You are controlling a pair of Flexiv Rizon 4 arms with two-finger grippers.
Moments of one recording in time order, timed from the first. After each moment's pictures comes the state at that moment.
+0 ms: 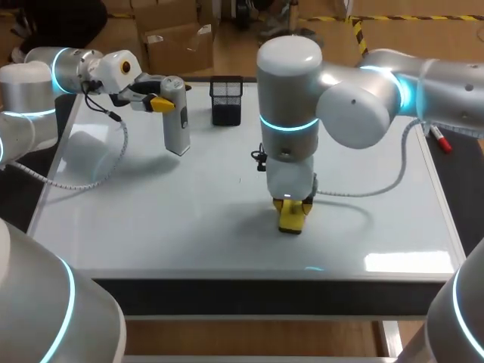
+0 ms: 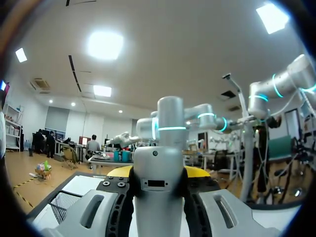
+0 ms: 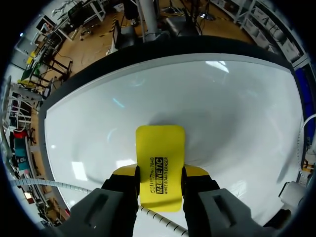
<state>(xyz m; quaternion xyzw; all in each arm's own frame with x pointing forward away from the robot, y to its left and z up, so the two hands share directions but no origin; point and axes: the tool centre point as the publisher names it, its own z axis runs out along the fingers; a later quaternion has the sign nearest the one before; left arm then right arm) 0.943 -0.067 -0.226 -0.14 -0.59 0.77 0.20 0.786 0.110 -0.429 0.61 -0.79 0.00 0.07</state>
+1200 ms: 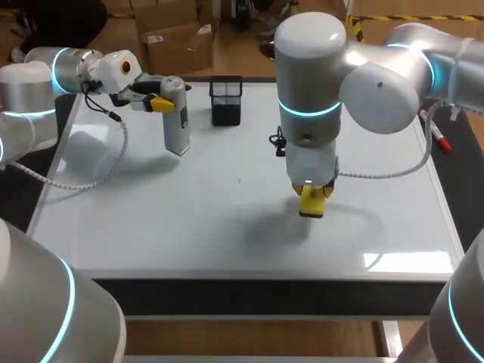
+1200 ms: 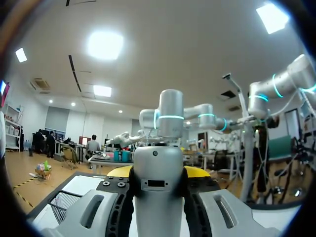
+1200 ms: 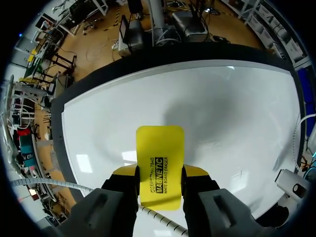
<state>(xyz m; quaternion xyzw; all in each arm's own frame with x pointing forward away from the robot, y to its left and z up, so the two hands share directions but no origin) 0.943 -0.067 -0.226 -0.14 -0.59 0.77 0.20 0.793 0.075 -0.378 0.62 -0.78 0.04 0.06</state>
